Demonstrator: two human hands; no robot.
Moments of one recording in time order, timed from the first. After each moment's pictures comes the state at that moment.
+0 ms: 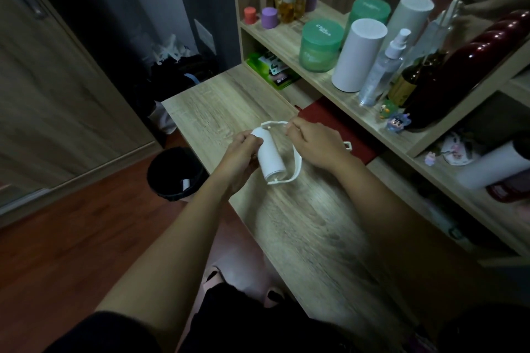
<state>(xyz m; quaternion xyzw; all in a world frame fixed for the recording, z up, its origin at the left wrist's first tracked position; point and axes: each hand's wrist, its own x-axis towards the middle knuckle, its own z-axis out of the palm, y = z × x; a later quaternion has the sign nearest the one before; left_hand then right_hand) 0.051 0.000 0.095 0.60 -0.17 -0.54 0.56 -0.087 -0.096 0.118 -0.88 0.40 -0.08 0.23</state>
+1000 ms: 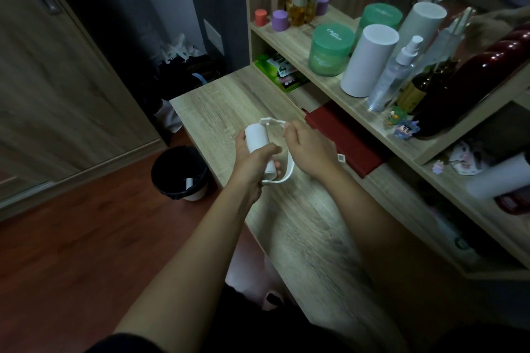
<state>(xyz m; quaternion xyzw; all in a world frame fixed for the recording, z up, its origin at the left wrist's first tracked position) 0.028 0.008 0.107 0.58 -0.08 -0.52 0.62 -0.064 -0.077 0.114 -0.85 0.45 -0.12 0.25</state>
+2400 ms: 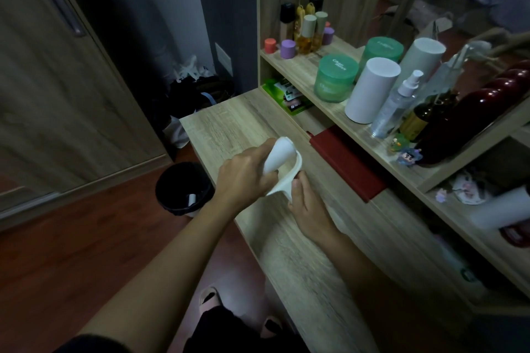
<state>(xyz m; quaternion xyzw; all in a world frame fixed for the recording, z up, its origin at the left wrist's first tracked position) 0.058 0.022 0.128 0.78 -0.57 -0.04 0.26 -0.089 -0.025 0.079 -0.75 0.36 -0.24 0.51</state>
